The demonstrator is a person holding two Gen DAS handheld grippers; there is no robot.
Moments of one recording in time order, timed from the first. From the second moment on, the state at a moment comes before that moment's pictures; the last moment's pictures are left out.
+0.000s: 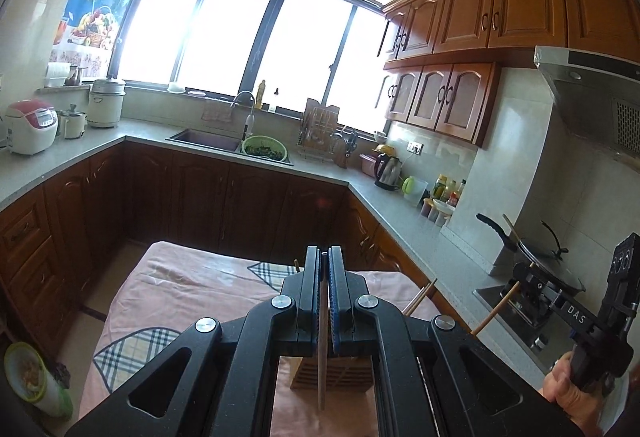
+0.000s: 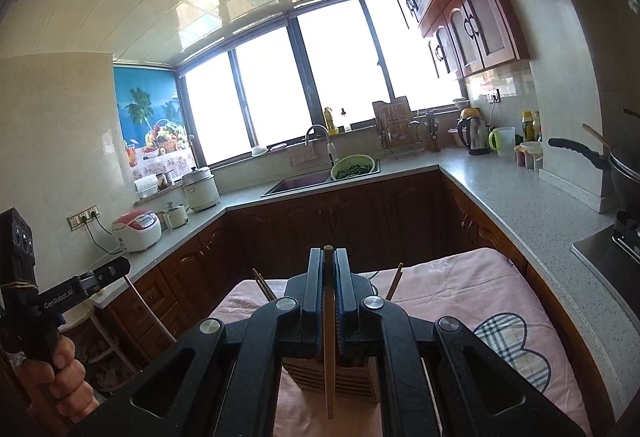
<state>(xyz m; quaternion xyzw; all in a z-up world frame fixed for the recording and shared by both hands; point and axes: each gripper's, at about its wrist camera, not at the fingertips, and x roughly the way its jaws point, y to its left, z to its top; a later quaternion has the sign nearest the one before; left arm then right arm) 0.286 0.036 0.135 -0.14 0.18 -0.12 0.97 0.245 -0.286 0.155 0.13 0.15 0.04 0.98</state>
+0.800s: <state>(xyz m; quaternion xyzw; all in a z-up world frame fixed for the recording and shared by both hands) 0.418 0.012 0.076 -0.17 0.19 -0.09 0.96 0.324 -0.312 0.129 0.15 0.16 0.01 0.98</state>
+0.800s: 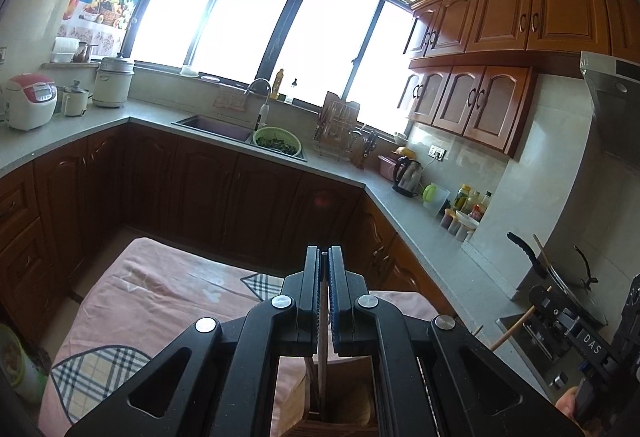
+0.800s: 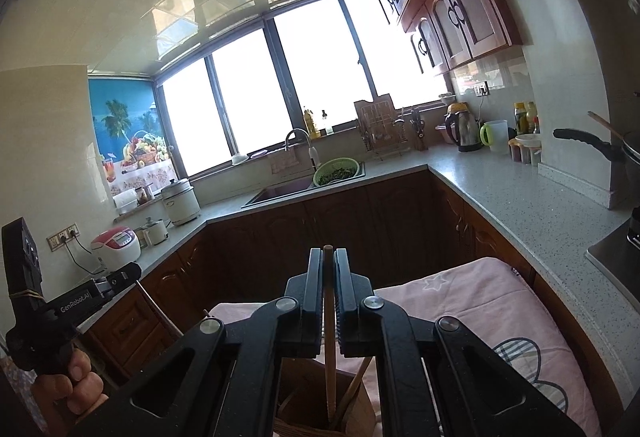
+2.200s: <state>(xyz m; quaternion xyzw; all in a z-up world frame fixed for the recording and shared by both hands) 0.452 0.003 0.047 -0.17 0.27 -0.09 0.94 0.344 -0.322 0.062 0.20 0.22 -0.01 0.95</state>
